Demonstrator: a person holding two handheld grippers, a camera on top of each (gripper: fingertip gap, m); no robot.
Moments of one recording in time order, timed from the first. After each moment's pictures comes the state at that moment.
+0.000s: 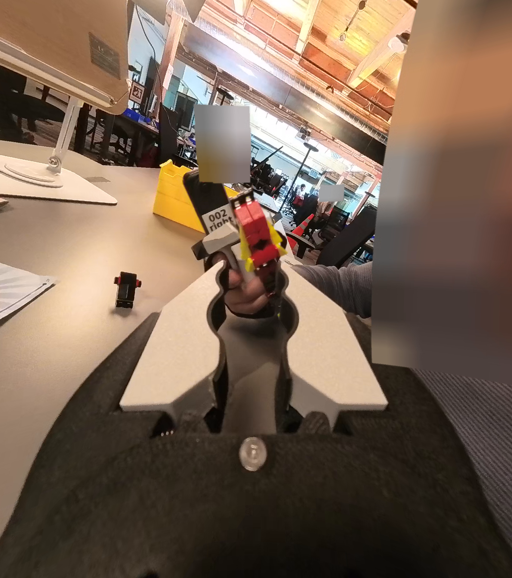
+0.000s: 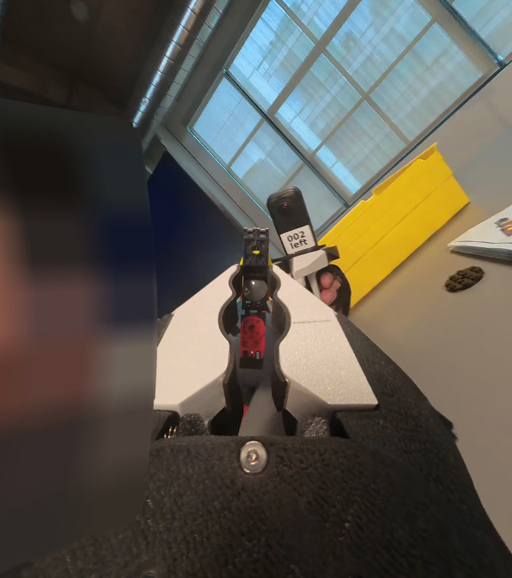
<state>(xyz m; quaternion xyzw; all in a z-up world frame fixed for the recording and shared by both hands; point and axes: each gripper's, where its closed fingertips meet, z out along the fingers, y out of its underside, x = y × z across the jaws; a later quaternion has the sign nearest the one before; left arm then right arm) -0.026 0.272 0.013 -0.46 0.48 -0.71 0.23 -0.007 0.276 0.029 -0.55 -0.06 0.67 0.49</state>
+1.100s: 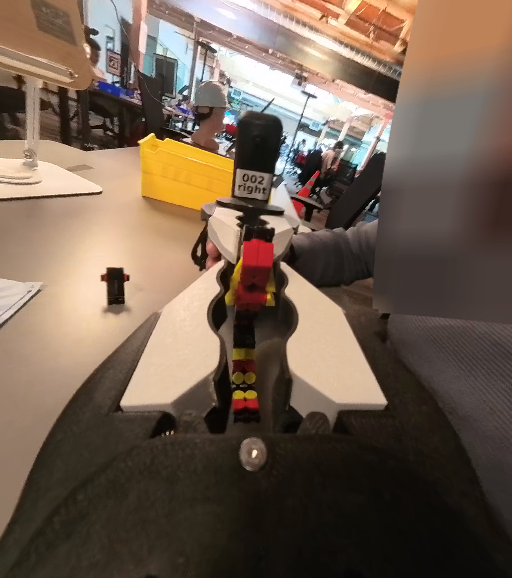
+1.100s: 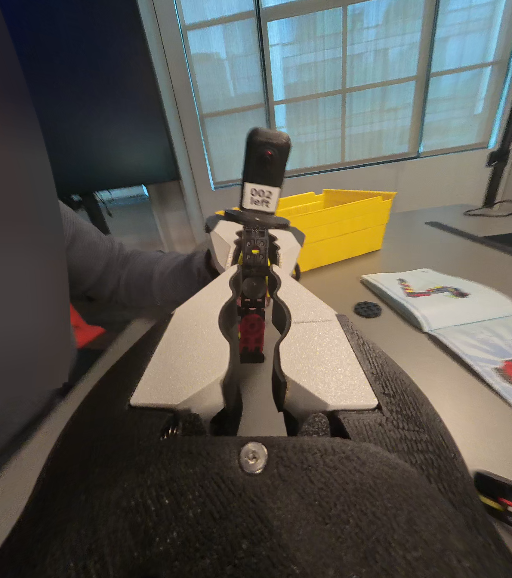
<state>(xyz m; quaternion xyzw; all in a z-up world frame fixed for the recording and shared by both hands) -0.022 0.248 -0.001 -0.43 0.56 -0.67 0.24 -0.036 0.261 0.006 -0.60 -0.28 0.41 0.63</state>
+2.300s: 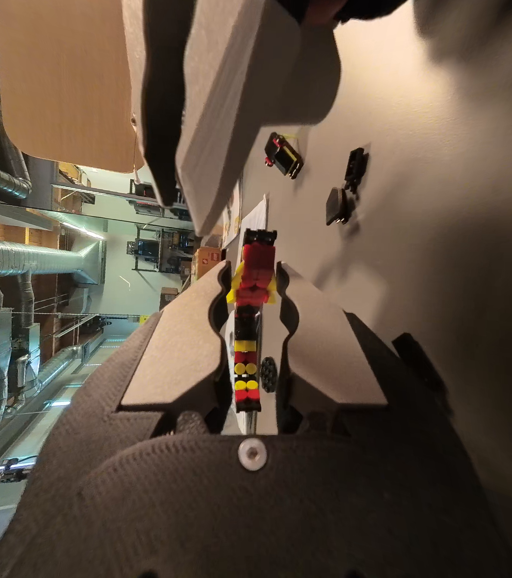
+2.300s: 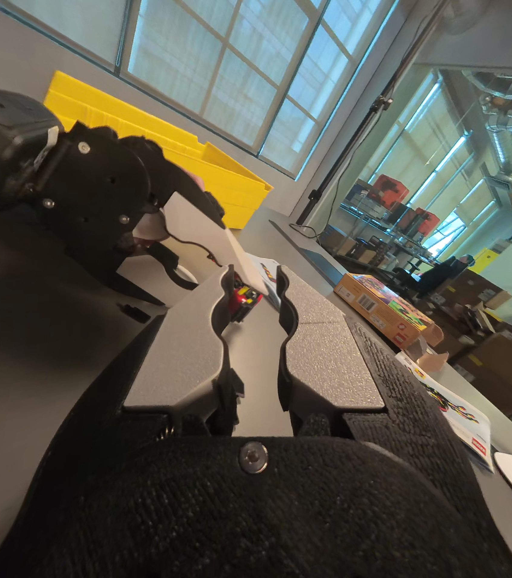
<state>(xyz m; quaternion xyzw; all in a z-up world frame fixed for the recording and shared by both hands) -0.008 0.319 -0.071 -0.28 0.74 0.07 0.61 -0.024 0.284 -0.019 -0.60 -0.33 0.01 0.72</state>
